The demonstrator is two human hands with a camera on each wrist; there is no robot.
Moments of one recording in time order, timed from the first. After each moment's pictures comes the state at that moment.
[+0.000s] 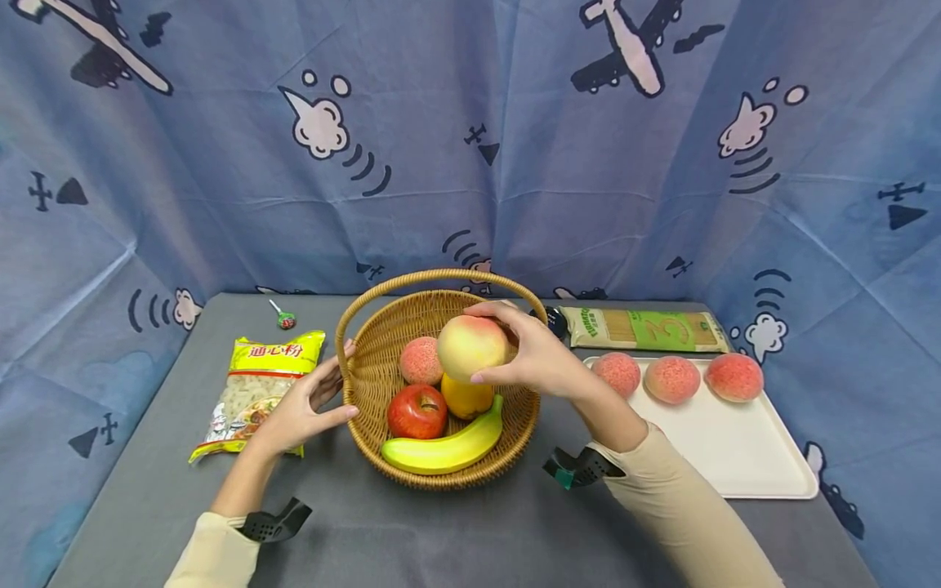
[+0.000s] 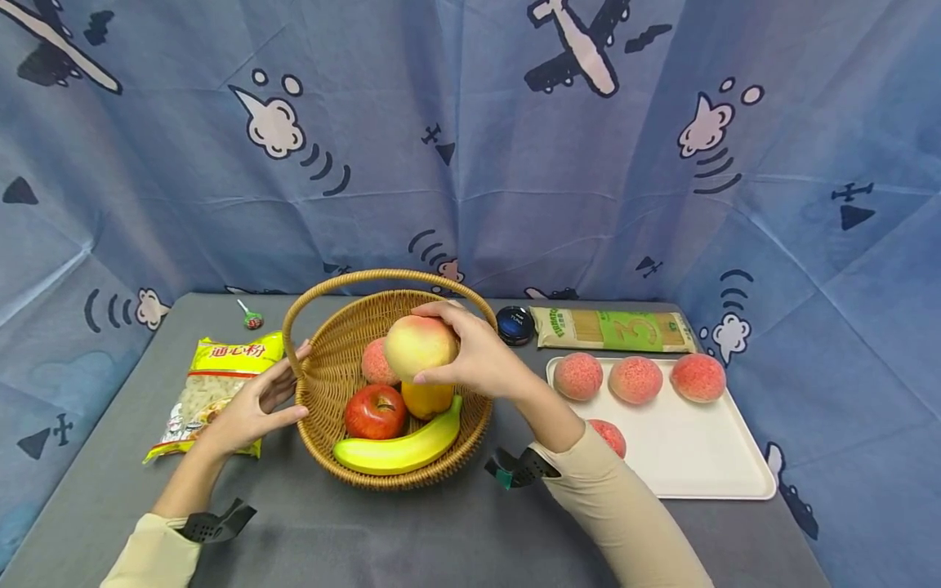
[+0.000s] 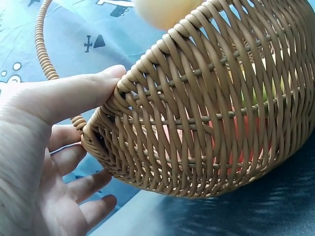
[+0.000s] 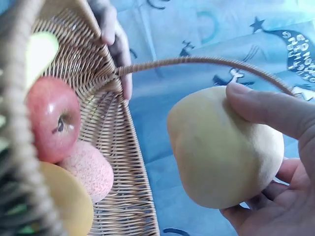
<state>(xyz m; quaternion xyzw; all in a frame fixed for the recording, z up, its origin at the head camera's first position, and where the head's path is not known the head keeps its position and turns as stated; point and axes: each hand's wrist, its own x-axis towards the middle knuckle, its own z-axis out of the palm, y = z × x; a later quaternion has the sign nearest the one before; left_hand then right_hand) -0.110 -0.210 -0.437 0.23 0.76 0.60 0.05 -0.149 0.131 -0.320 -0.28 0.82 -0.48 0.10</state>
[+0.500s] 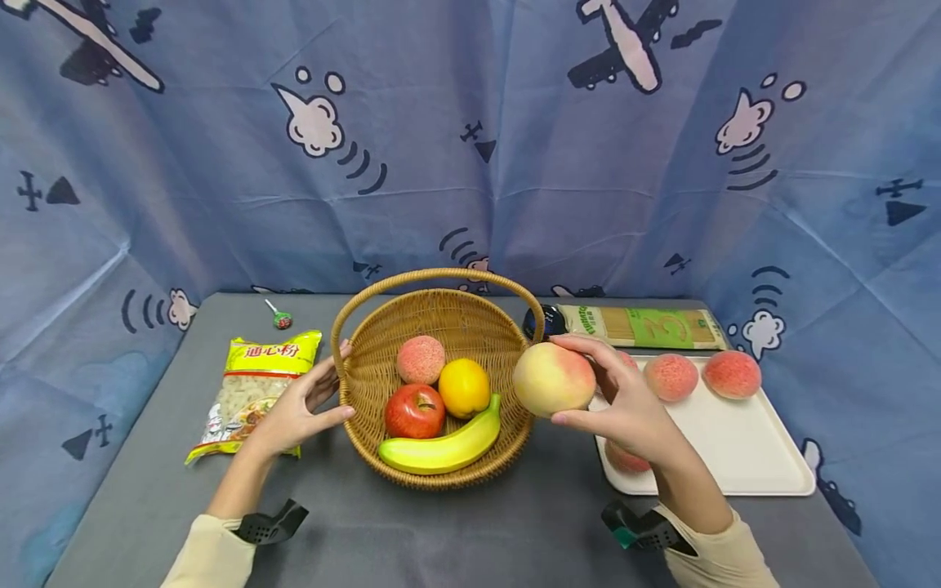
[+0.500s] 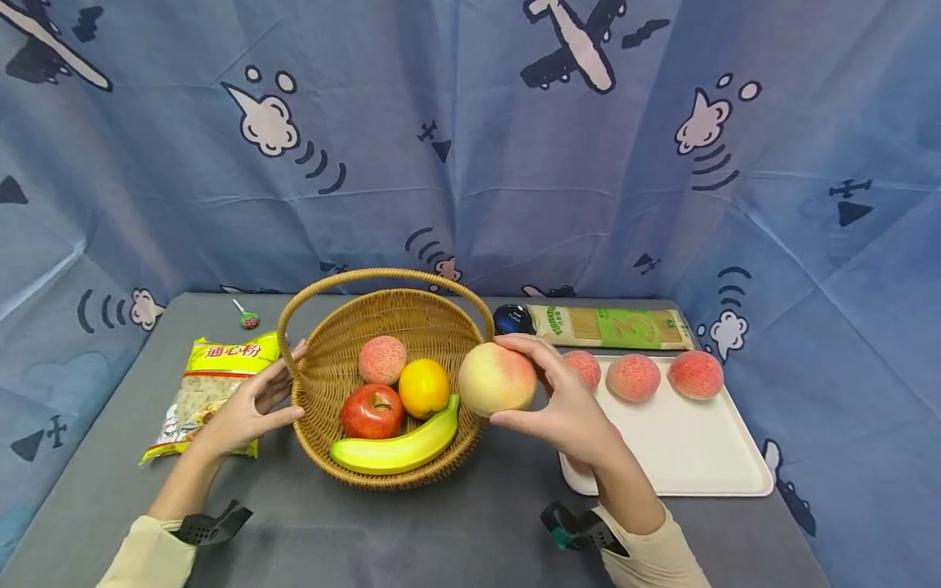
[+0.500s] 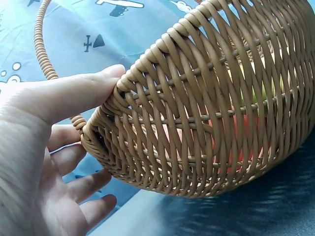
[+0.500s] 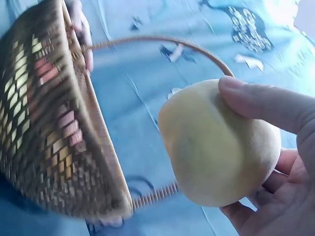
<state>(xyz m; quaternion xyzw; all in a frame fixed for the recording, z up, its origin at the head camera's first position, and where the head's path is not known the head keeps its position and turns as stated) -0.109 -0.211 -0.437 0.22 0.77 0.60 0.06 -0.087 0.209 -0.331 -0.25 0.80 -0.54 0.01</state>
